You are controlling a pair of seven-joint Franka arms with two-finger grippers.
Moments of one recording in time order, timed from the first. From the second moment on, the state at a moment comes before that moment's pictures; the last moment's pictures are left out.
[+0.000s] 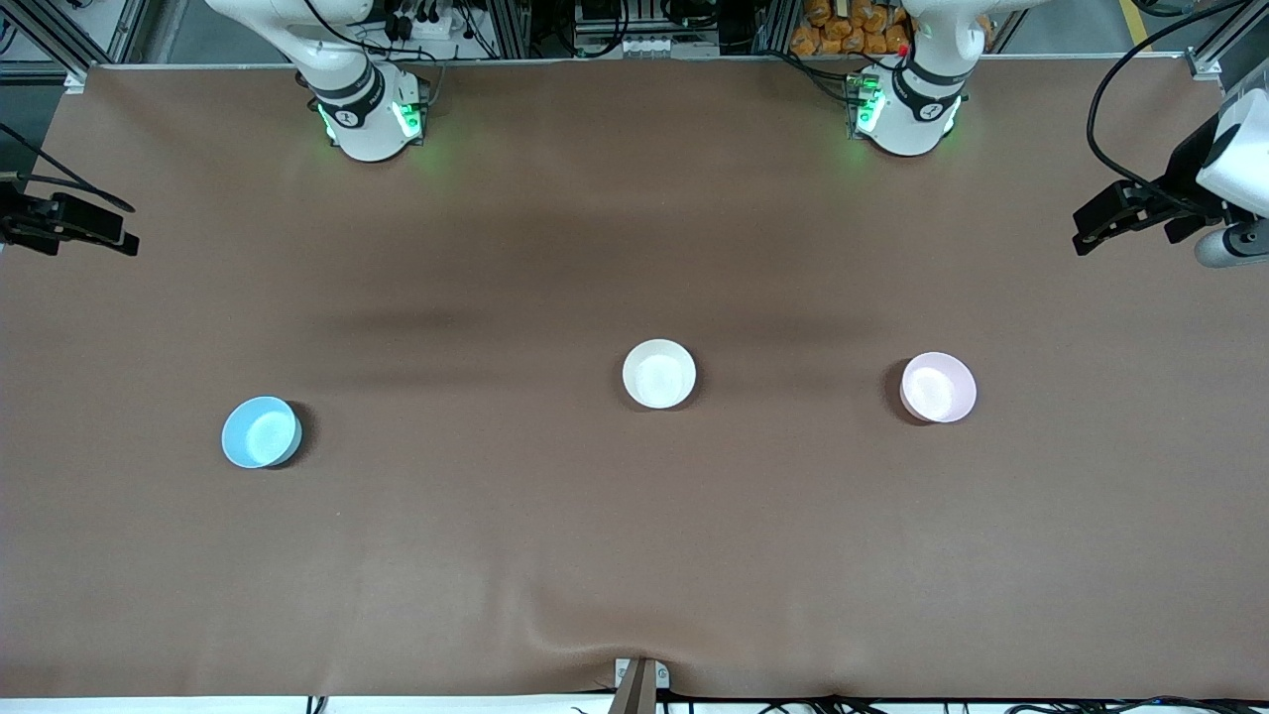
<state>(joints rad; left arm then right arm) 0.14 -0.05 -0.22 -1.59 0.04 1.52 -0.20 -0.08 0.01 -0.05 -1.57 0.05 1.42 -0.08</state>
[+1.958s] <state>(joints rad) 0.20 0.04 -0.22 -1.71 0.03 1.62 -0.12 -0.08 0.01 -0.05 -1.57 0.05 1.43 -0.08</state>
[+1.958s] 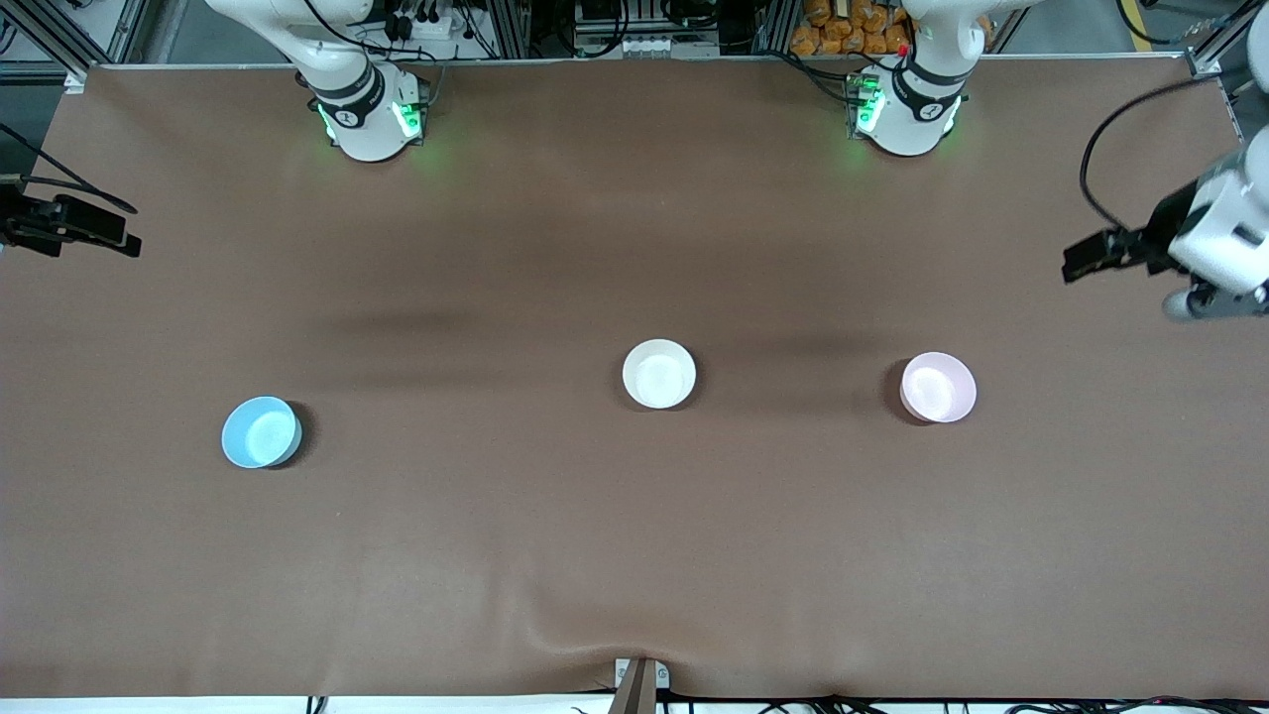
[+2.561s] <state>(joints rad) 0.28 0.18 -0.22 -2.04 -0.08 2.19 0.10 -0.08 0.01 -0.05 -1.57 0.05 1.43 -0.08</state>
